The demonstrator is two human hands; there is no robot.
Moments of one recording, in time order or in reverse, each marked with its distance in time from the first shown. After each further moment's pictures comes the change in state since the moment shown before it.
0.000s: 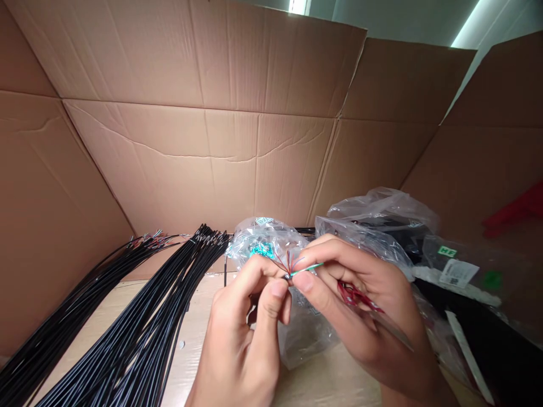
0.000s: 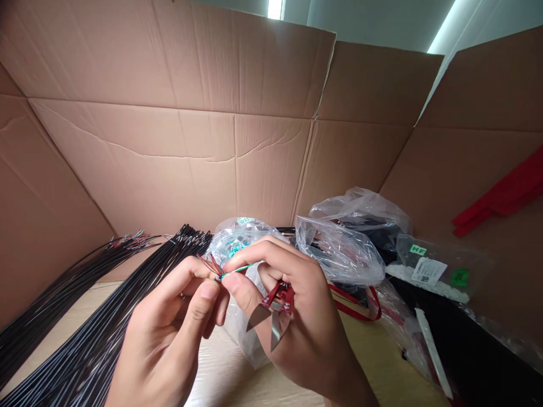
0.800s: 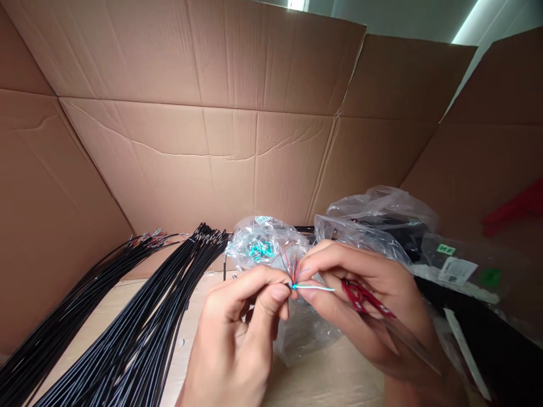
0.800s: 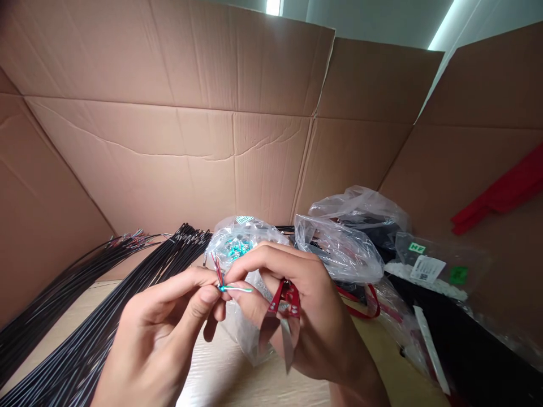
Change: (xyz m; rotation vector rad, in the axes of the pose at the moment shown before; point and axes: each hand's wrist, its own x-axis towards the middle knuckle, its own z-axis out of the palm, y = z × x) left_hand -0.001 0.006 -0.005 0.069 -0.024 -0.090; right_hand 0.001 0.006 -0.015 -0.024 -0.114 -0.093
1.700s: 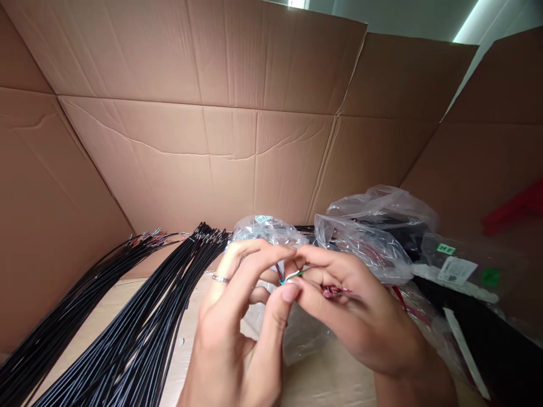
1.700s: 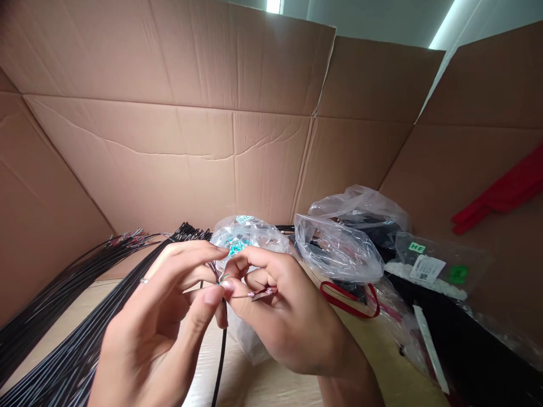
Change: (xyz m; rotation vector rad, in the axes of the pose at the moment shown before) left_hand -0.004 0.002 0.009 0.097 0.158 0.207; right_hand 0.006 -0.002 0.011 0.333 -0.242 0.346
